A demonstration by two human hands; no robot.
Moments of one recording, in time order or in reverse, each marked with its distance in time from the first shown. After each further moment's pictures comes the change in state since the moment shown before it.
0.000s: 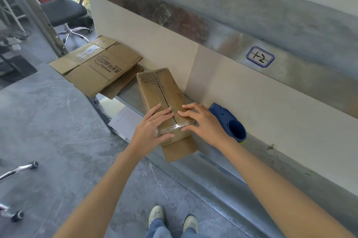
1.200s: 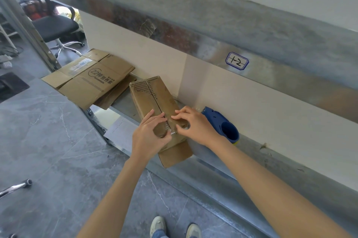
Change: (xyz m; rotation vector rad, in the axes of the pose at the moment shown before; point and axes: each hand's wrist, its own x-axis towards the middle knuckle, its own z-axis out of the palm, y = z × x) left_hand 0.010 0.031 0.010 0.005 0.168 -0.252; right_hand 0.006 -0.013 -0.003 0.053 0.045 0.058
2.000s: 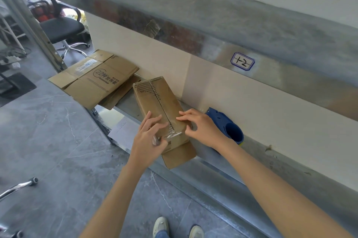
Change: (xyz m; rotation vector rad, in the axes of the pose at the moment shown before) left_hand -0.016 -0.014 -0.012 -0.055 -0.030 0.144; right_hand -0.005 0.007 -0.002 0.057 -0.052 0.003
